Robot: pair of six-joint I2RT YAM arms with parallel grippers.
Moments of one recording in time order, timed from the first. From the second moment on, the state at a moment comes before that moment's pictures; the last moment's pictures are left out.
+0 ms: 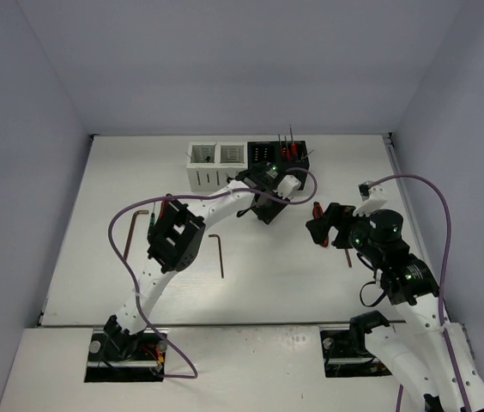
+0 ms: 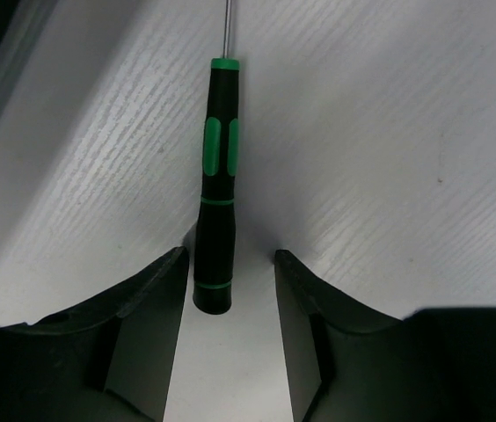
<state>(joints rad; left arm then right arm) -0.75 2.36 2.02 -0.71 0.06 0.09 0.30 0.65 0.76 -0.51 -0.14 0.43</state>
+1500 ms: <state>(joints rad) -0.78 2.02 1.72 -0.92 0.03 -0.09 0.30 0.66 0.76 -0.55 -0.11 0.40</state>
